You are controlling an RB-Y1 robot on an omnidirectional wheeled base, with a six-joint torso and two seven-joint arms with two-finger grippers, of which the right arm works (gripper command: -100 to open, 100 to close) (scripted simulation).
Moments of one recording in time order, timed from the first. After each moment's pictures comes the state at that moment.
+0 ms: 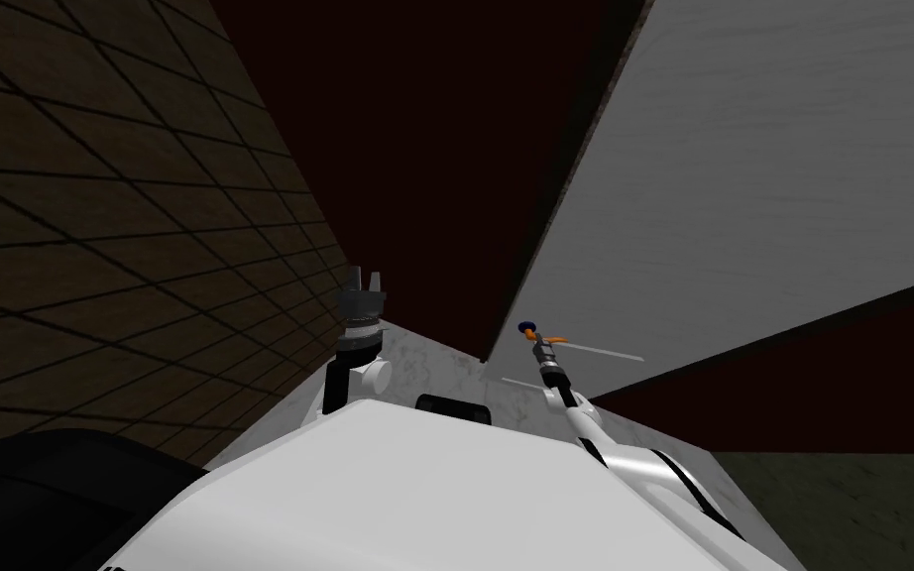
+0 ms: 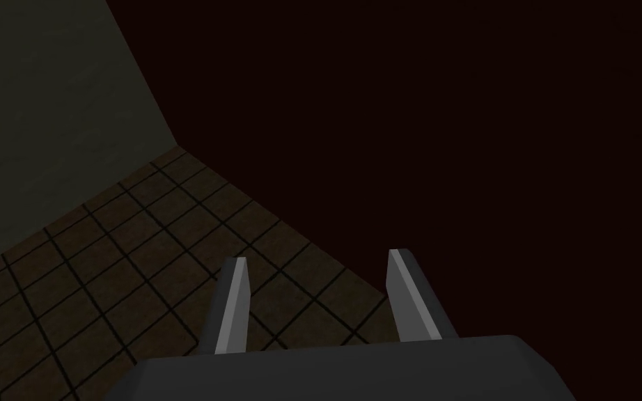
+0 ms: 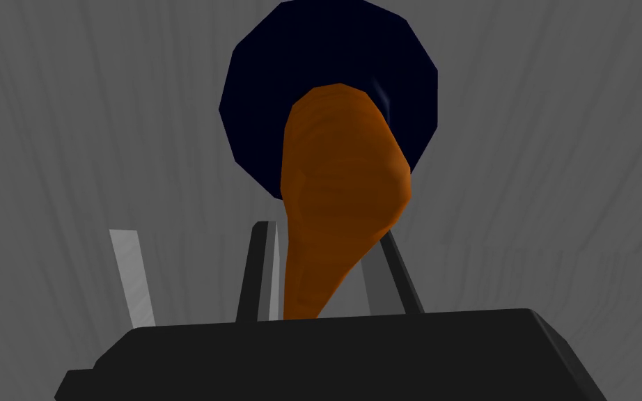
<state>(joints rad) -0.30 -0.39 0.00 -0.41 -0.02 -0.85 -0.27</state>
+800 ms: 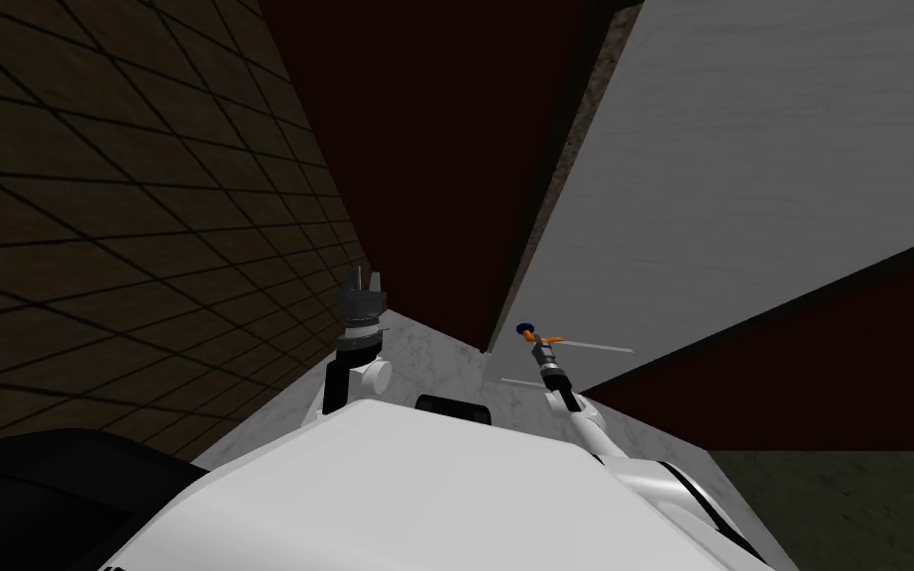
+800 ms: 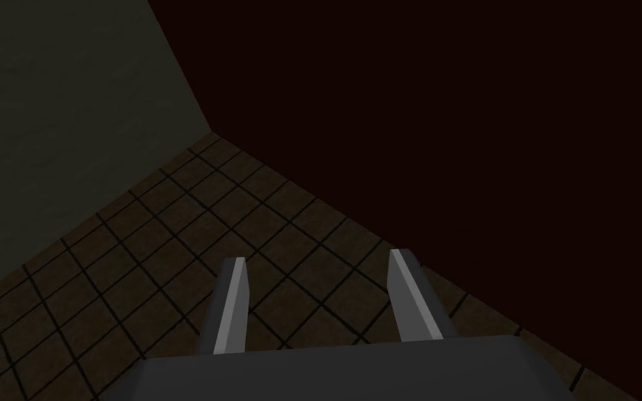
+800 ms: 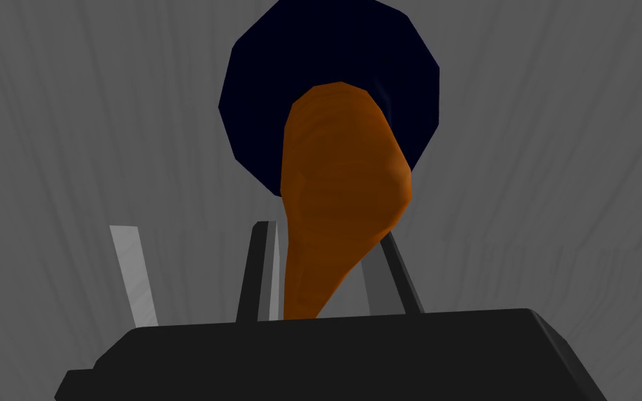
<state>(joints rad) -0.24 -0.41 0.07 -0.51 -0.04 -0.83 -0.29</state>
